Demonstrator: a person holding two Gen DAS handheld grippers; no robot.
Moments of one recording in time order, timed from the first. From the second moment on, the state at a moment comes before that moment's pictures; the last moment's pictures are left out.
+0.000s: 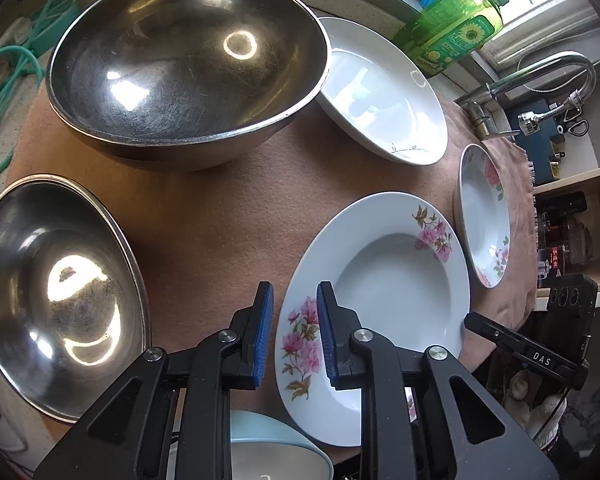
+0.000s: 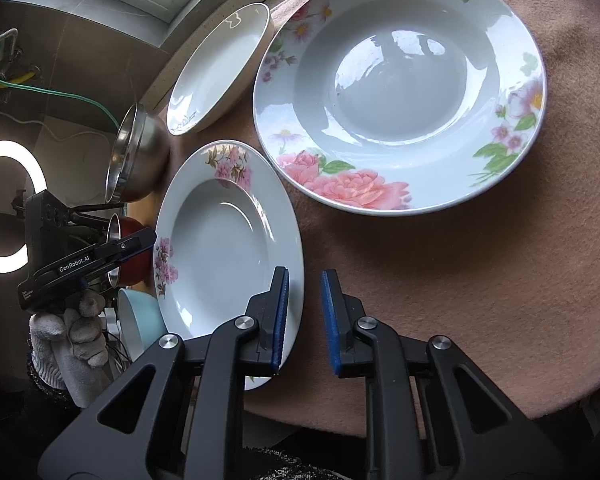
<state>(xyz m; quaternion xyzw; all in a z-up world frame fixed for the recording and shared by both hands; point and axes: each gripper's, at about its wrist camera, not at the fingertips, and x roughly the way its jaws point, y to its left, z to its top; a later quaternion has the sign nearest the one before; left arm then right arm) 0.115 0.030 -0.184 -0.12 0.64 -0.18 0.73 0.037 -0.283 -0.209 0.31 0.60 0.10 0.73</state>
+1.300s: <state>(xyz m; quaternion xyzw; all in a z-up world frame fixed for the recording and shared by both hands) 0.112 0.016 -0.186 -0.08 0.65 -0.18 0.74 0.032 -0.275 -0.211 0.30 0.60 0.12 0.73</state>
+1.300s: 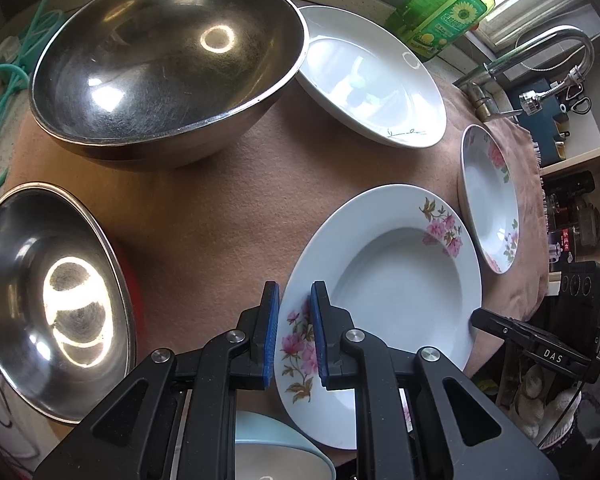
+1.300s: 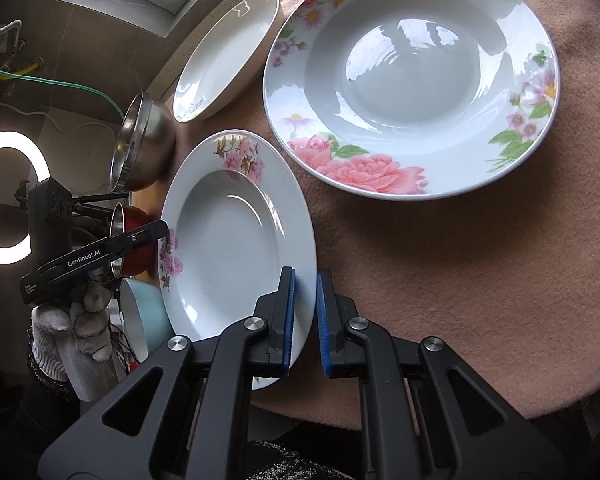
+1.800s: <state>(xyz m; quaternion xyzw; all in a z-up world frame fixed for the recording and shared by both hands) 0.106 0.009 -0.184 -0.06 0.64 -0.18 0.74 0.021 -0.274 -0.211 0.30 0.61 0.11 0.73</state>
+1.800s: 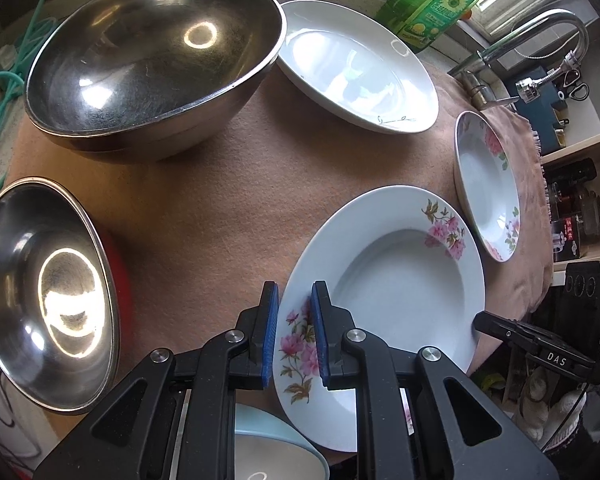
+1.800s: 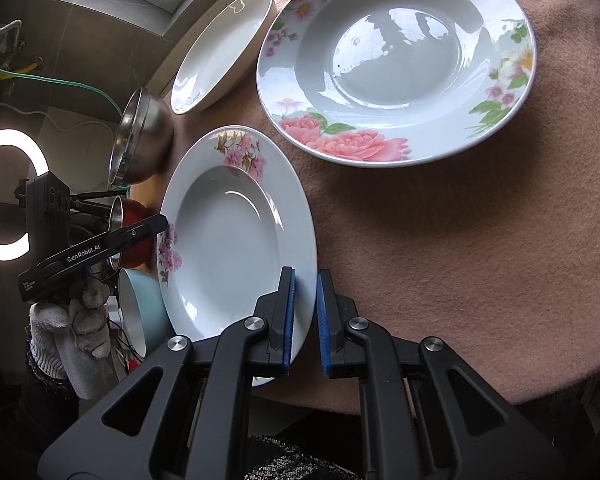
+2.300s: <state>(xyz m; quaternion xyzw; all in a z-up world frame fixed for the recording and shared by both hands) 0.101 0.001 -0.183 -0.05 0.65 -0.19 0.74 0.012 -0.274 -0.213 0.31 0.61 0.10 0.72</state>
